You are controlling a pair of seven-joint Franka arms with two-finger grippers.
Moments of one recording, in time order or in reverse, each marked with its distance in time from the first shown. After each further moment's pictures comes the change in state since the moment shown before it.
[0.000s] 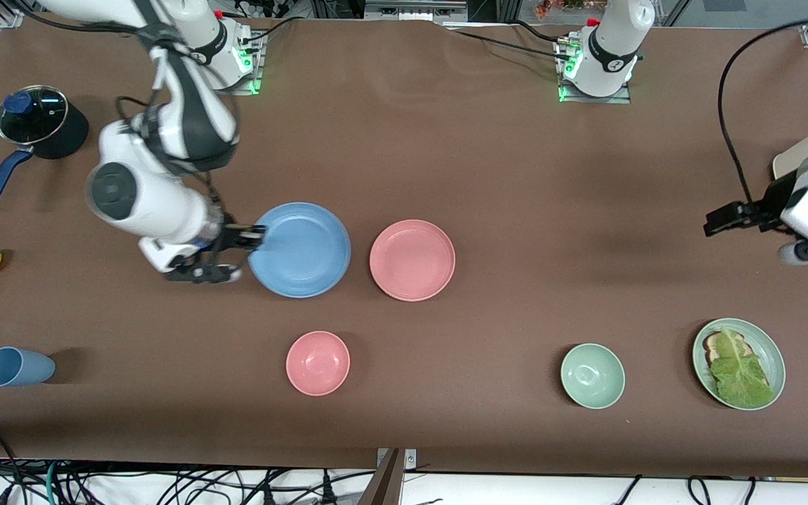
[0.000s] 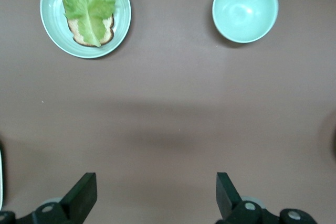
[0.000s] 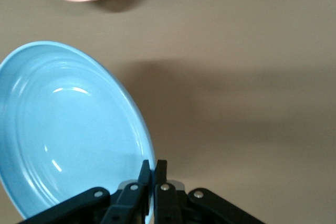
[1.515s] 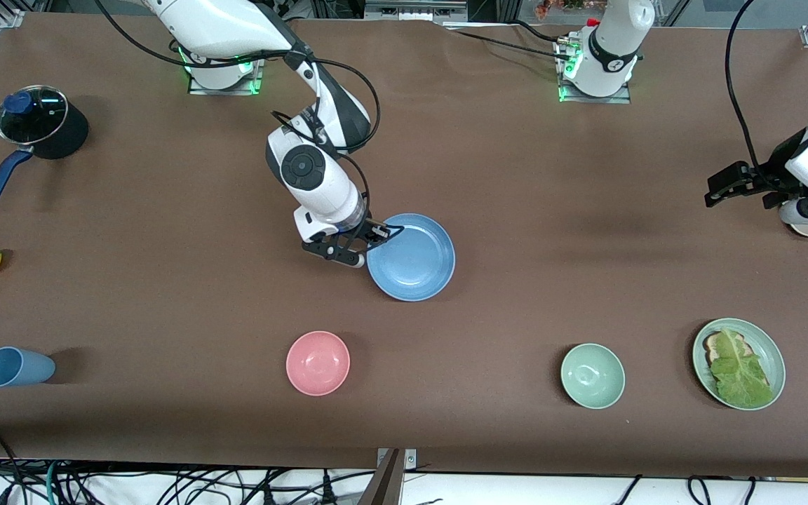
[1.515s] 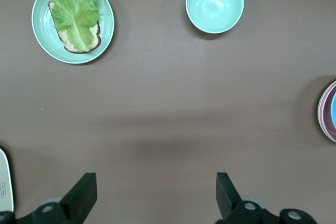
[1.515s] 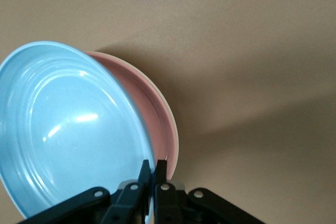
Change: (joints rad) left arm 0.007 -0.072 -0.043 -0.009 0.000 -0.046 0.073; right arm 0.291 0.216 -0.002 0.032 0.000 0.351 0.533
